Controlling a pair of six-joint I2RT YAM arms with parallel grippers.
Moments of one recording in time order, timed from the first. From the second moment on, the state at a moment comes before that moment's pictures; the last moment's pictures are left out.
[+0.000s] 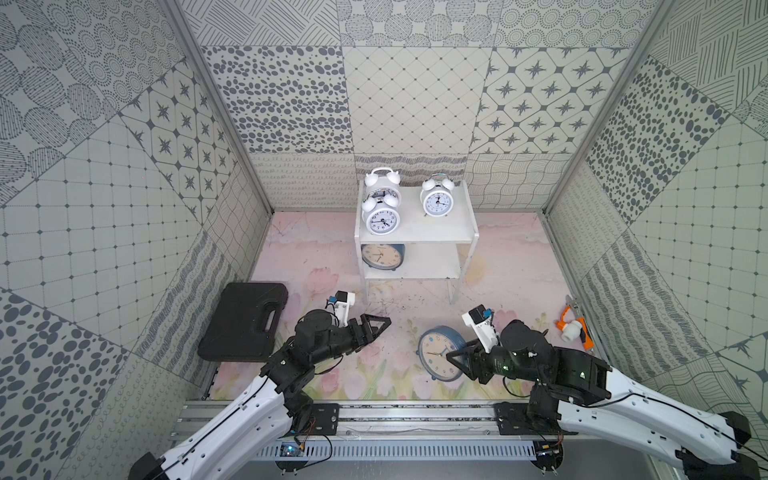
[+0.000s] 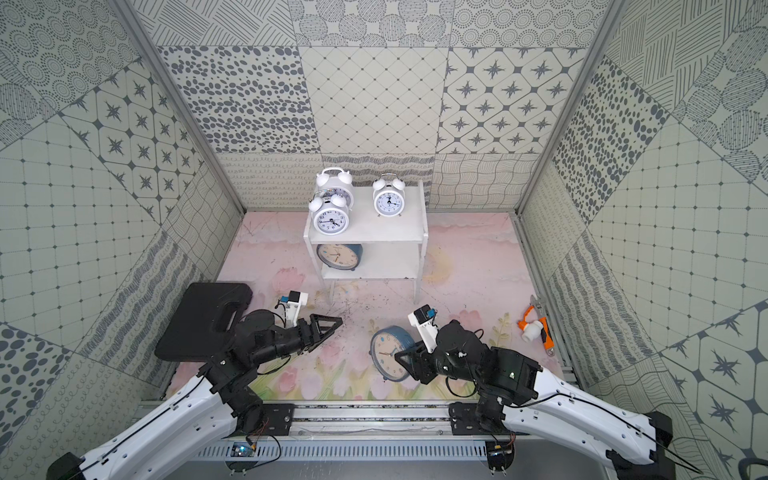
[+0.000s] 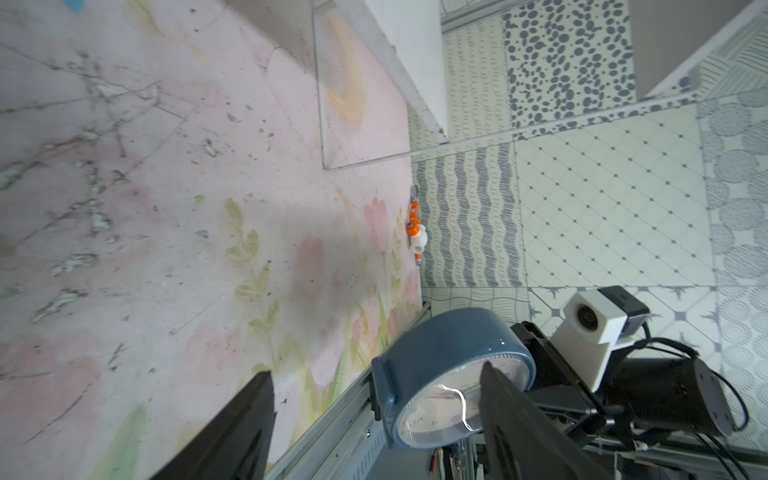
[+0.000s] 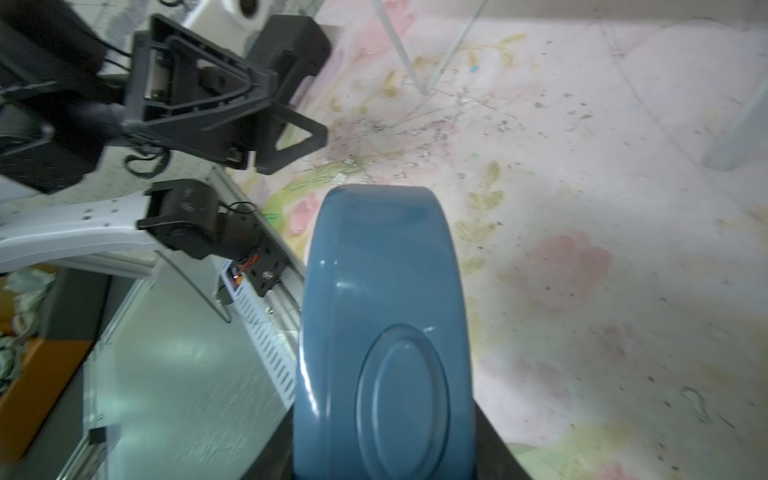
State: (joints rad) left arm -0.63 0.59 0.32 -0.02 0.48 -1.12; right arm 1.08 0.64 0.66 -0.60 -0.10 0.59
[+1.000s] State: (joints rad) left arm -0.68 0.70 0.30 0.59 0.81 -1.25; right arm 0.83 0.97 0.81 -0.24 -0.81 0.60
